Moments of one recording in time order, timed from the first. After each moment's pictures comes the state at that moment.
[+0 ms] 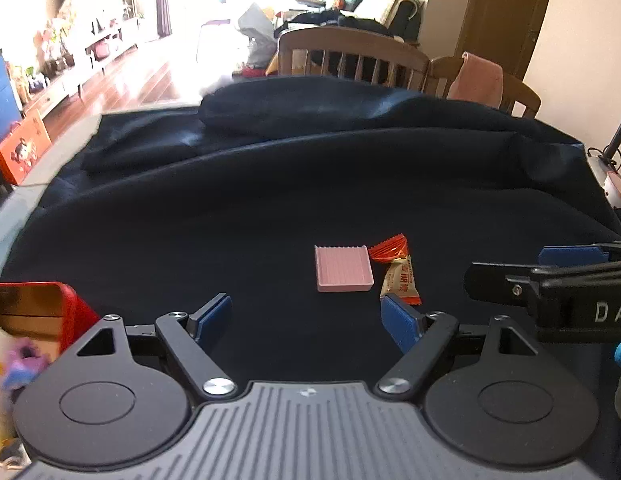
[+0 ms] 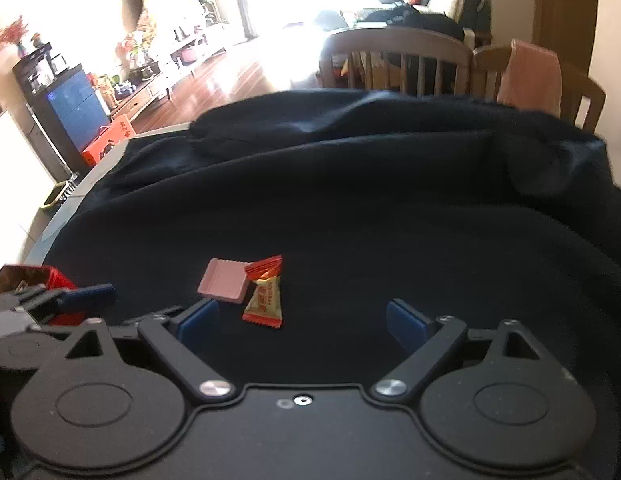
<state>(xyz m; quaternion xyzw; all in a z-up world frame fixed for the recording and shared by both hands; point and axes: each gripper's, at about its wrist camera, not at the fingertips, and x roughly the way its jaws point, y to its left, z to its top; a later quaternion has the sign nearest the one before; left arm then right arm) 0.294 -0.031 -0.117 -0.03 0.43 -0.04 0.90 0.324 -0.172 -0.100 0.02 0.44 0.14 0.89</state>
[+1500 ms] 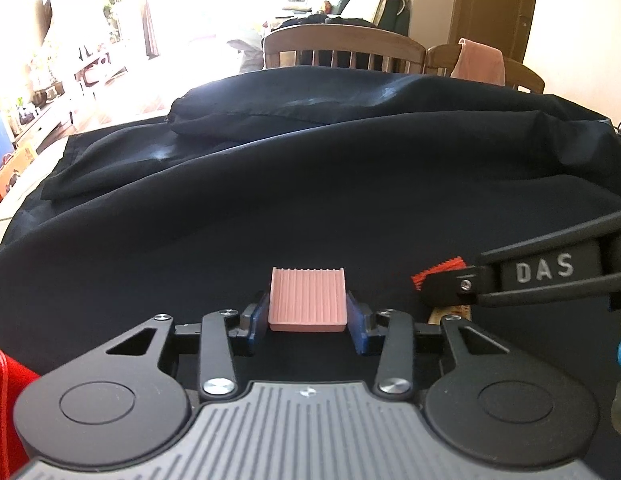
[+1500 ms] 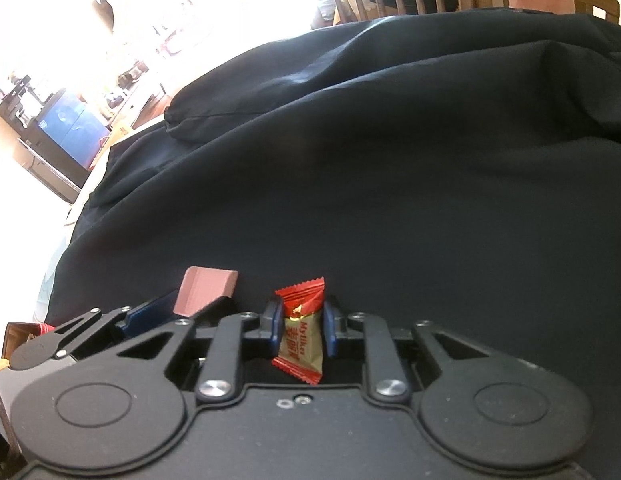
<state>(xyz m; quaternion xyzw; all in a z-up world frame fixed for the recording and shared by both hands) 0.335 -0.045 -0.155 0.01 0.41 -0.04 0.91 0.375 -0.161 -0.148 0.12 0.50 0.15 0.84</state>
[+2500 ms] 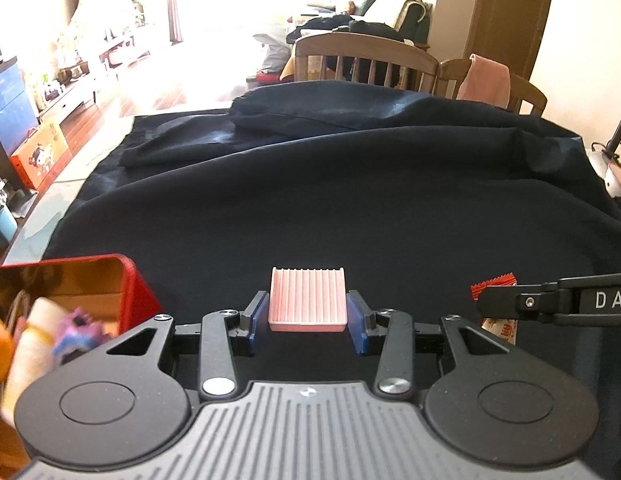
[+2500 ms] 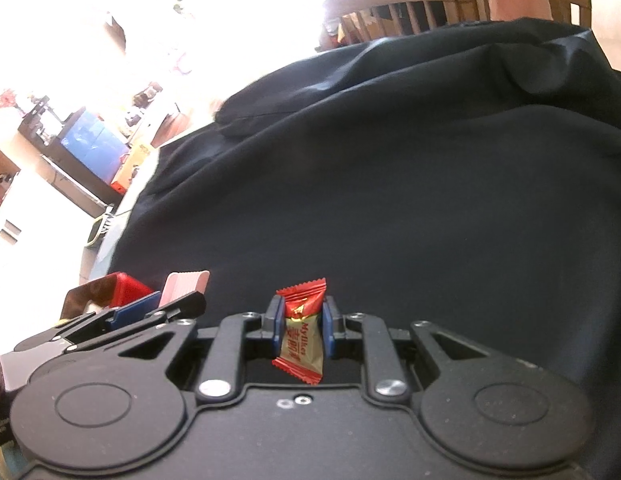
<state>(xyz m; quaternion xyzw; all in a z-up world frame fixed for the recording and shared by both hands) 0.246 -0.012 -0.094 -0.02 0.42 -0.01 0.91 0.283 -0.165 -0.096 0.15 0.48 0.16 0.85</state>
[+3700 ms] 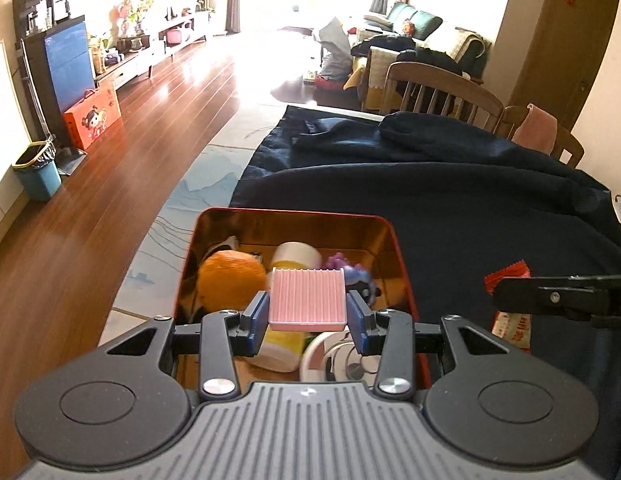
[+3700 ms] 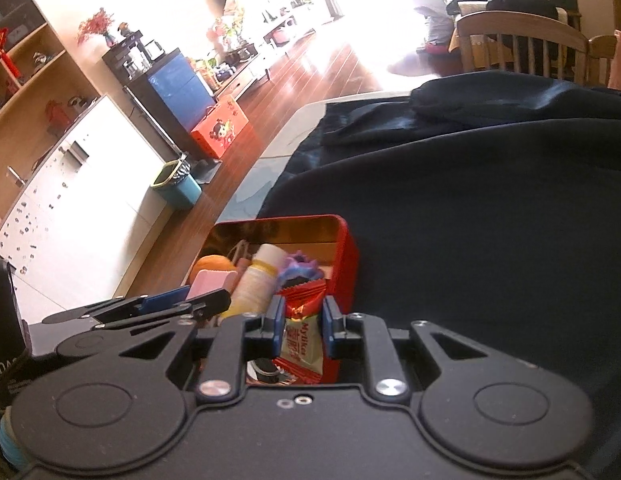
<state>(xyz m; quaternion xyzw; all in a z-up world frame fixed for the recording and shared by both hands) 0.151 0.175 -0.052 -0.07 0.41 0.04 0.91 0.219 0.018 -0.040 0.08 0.47 0.27 0.84</state>
